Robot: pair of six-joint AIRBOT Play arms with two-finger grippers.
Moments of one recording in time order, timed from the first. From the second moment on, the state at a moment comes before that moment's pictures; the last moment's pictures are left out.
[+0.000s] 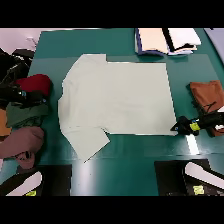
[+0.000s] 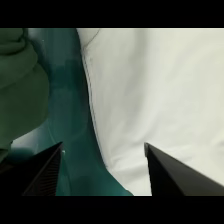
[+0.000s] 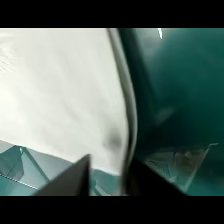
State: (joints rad) left arm 0.16 -1.08 1.07 1.27 -1.27 -1.47; right arm -0.55 -1.20 0.59 -1.09 1.33 1.24
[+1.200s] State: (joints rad) left arm 0.16 -1.06 0.52 0.95 -1.05 -1.34; right arm -0.25 -1.09 0.75 -1.07 1.29 1.27
